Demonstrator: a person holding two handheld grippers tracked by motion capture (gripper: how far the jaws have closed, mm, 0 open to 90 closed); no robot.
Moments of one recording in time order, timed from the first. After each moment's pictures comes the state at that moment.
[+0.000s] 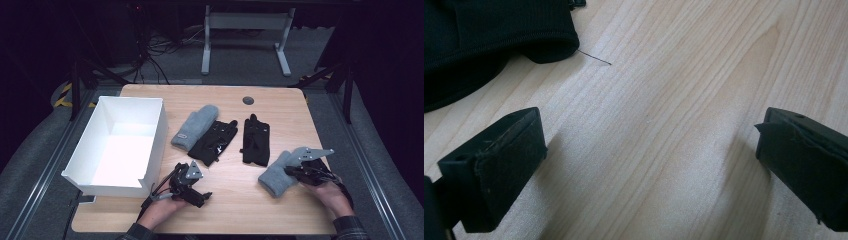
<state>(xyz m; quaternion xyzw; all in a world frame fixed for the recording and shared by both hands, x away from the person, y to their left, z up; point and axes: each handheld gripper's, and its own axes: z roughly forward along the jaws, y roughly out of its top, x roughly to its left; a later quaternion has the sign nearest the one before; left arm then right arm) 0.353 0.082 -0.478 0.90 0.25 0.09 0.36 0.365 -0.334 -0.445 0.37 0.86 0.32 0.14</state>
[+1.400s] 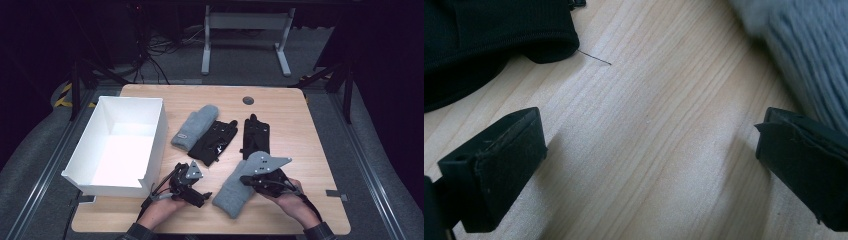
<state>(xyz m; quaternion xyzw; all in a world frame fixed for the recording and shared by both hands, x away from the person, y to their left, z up) 0.353 0.082 -0.478 0.90 0.25 0.09 0.36 0.329 -0.198 -0.414 0.25 0.88 0.38 0.11</state>
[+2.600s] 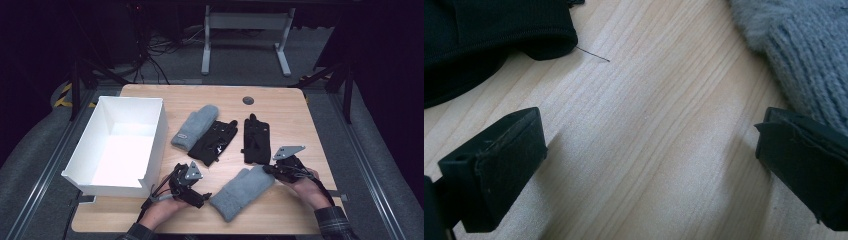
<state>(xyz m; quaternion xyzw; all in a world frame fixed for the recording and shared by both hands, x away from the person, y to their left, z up) 0.351 0.083 -0.479 0.90 0.25 0.09 0.36 0.374 -0.264 -0.439 0.32 0.89 0.31 0.13</state>
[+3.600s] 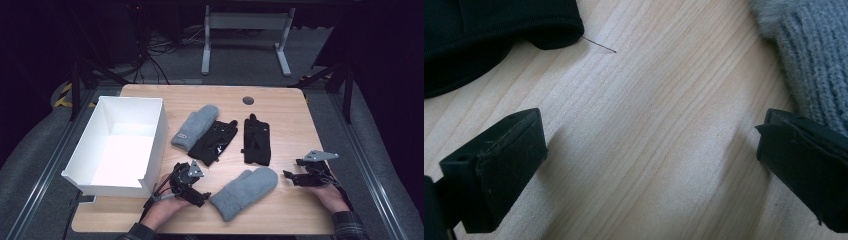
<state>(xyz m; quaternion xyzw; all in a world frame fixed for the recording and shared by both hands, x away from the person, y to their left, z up) 0.354 0.080 -0.472 0.91 0.26 0.08 0.32 0.366 -0.346 -0.463 0.42 0.82 0.34 0.19</state>
